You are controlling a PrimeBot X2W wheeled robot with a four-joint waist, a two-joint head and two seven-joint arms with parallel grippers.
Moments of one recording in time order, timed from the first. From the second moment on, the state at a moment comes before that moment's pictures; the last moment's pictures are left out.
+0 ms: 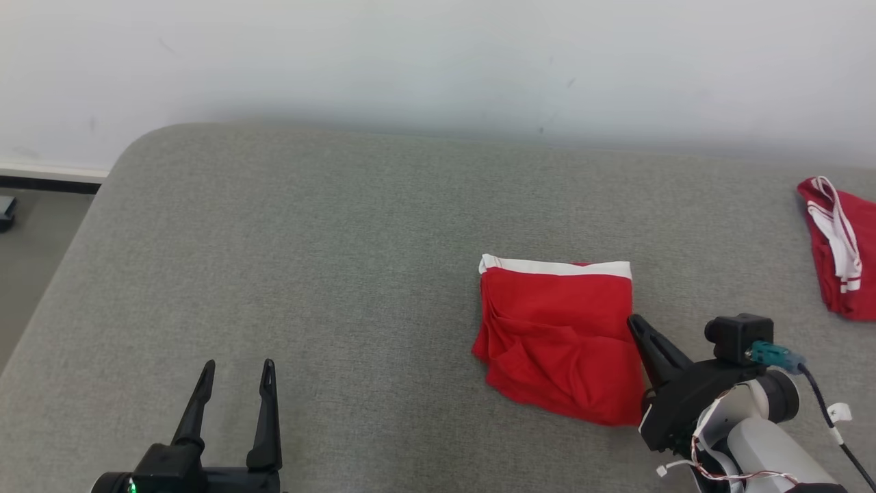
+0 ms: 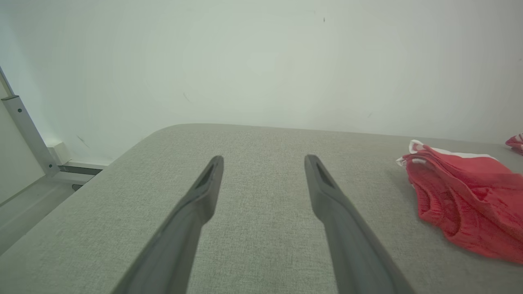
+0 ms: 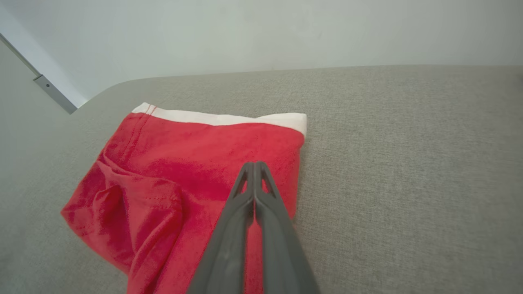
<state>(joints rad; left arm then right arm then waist) -0.04 0.05 -0.02 0.16 -0.12 -0.10 -0.26 -0.39 -0.30 0.39 0.54 0.62 0.13 -0.04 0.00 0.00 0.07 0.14</state>
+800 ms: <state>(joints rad) -0.07 0.05 -0.02 0.17 -0.13 -0.10 -0.26 -0.47 -0.20 0.67 0.77 0.74 0.13 -0.25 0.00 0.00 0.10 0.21</state>
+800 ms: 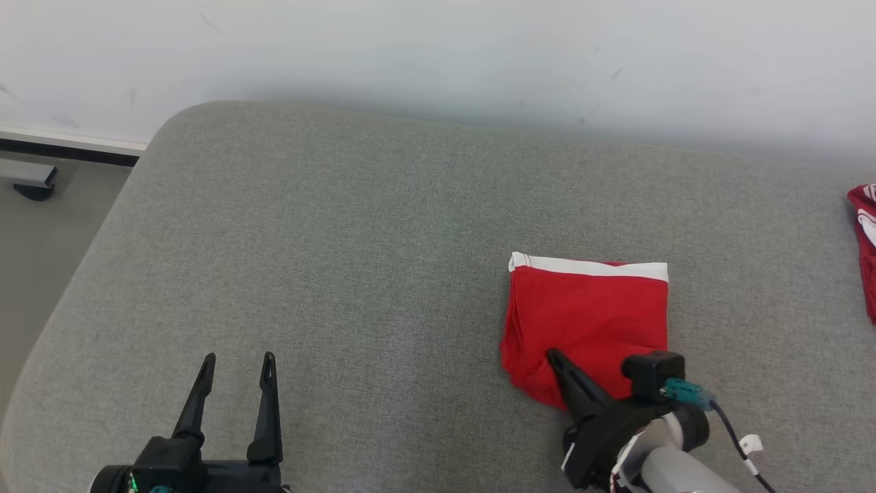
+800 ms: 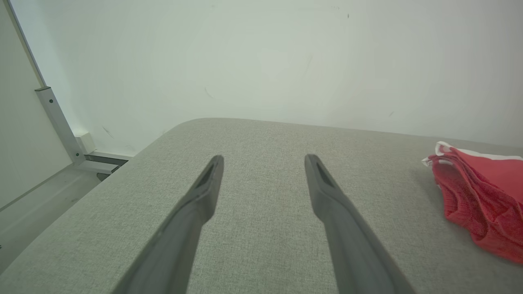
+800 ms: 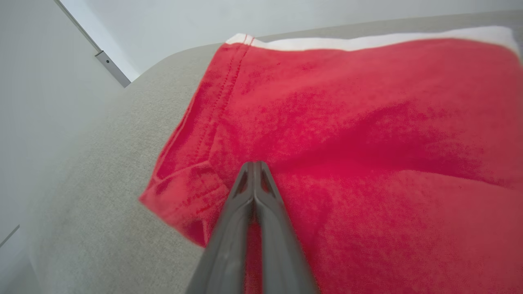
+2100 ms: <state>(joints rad) -0.01 0.05 0.02 0.17 -0.11 -0.10 -0.26 -0.16 -0.25 0.22 0.34 0.48 0.13 -0.26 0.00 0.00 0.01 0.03</state>
